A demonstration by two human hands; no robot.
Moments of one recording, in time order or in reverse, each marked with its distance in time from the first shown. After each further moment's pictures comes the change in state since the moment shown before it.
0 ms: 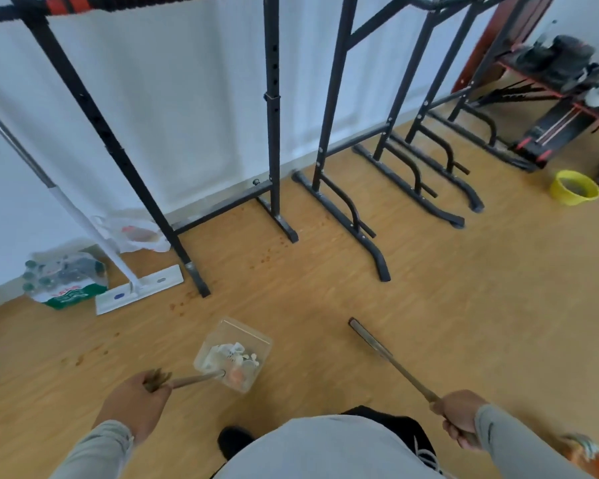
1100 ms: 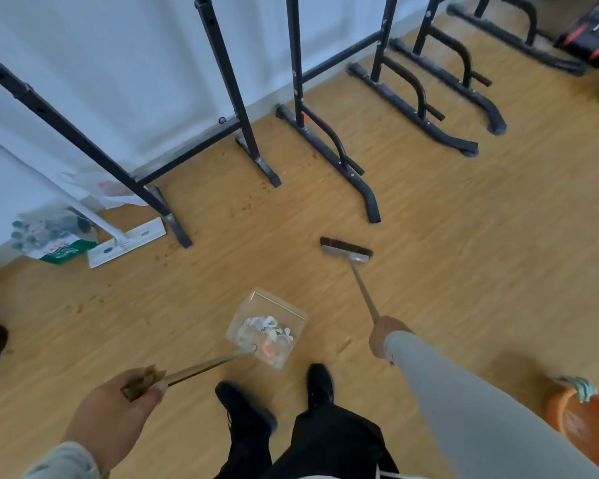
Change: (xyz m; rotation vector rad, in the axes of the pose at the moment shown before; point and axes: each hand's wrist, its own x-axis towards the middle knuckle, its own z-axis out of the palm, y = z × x) left_hand -0.162 0.123 0.135 -0.060 0.034 -0.056; right_hand 0.154 -0.002 -0.046 -0.526 0.059 -0.244
